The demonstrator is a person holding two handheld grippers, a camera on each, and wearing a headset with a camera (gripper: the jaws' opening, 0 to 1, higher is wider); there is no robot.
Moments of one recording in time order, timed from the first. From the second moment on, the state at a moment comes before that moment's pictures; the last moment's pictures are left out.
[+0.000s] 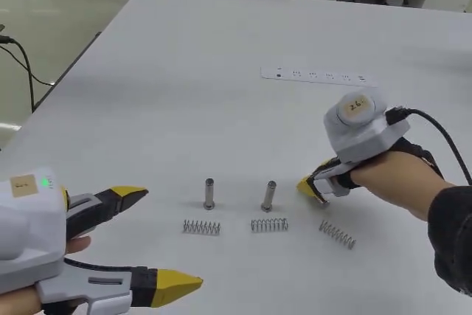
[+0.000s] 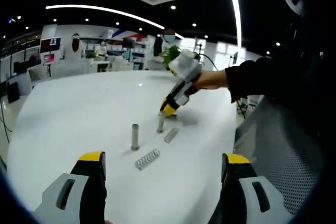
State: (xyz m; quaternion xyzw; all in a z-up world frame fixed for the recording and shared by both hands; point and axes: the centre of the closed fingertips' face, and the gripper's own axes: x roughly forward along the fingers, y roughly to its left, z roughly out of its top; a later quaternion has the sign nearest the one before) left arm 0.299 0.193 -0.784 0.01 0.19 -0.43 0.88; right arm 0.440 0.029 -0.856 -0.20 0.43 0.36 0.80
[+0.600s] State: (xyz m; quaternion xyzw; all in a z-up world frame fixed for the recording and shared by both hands) left arm 0.300 0.195 -0.785 0.01 0.19 -0.43 0.88; right arm 0.444 0.031 -0.863 -0.22 0.45 0.34 0.80
